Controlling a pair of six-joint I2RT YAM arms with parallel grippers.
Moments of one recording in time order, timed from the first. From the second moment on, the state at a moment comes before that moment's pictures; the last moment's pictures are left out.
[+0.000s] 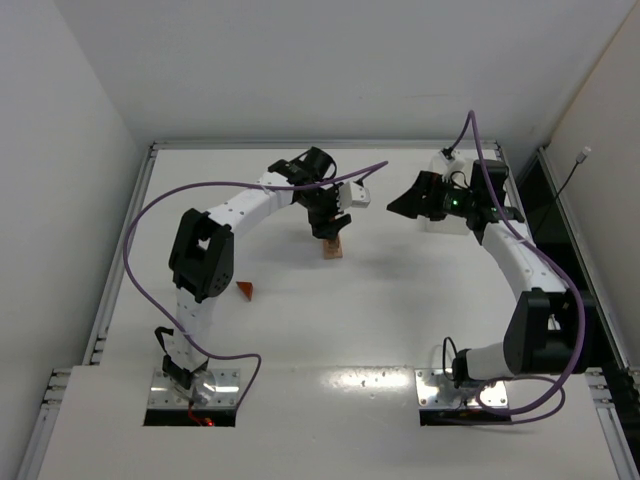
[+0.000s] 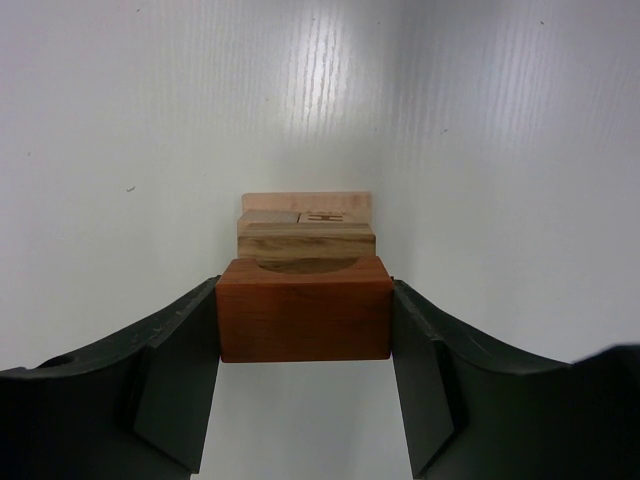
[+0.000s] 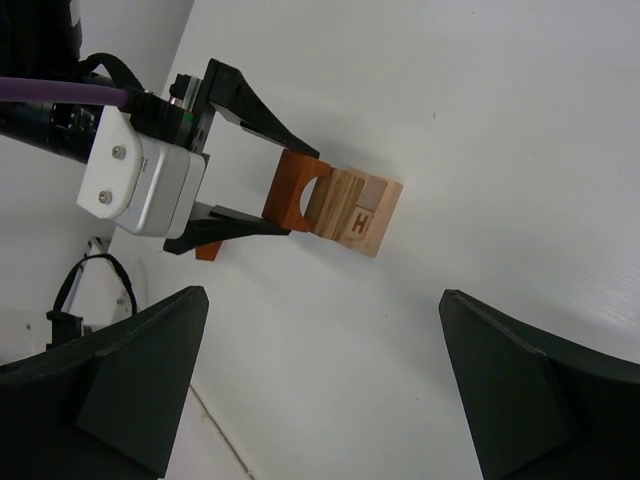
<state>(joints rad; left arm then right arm) -0.57 2.09 1.83 -0.81 0.47 0.77 -0.04 1.41 0.98 -0.14 -0.83 0.28</state>
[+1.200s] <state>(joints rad) -0.57 2.11 1.85 -0.83 0.48 0.78 -0.04 1.43 0.98 -0.13 -0.84 0.28</state>
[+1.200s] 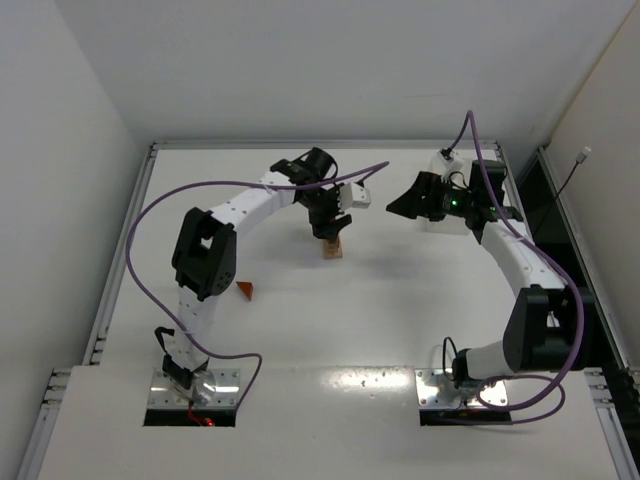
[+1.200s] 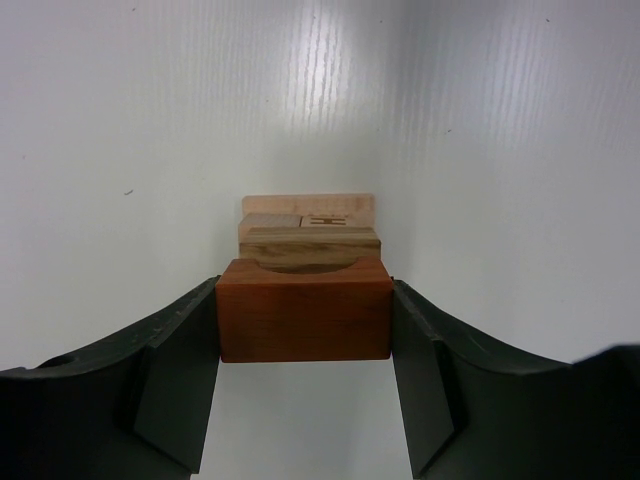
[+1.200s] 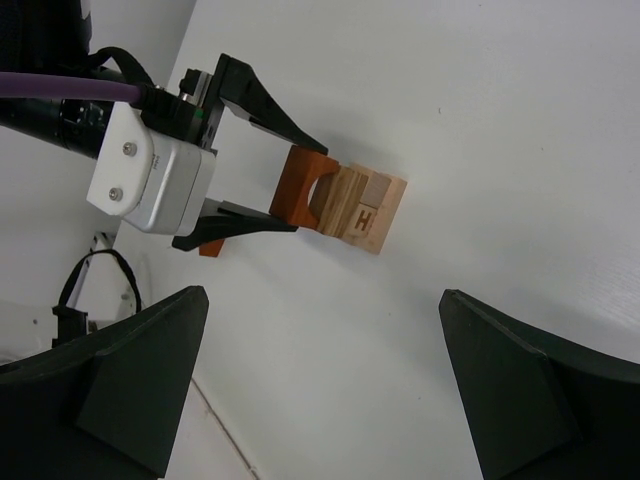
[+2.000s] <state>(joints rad) -0.58 2.14 1.88 -0.83 0.48 0.79 -0.05 1.44 0.98 -0.11 -0.85 0.29</state>
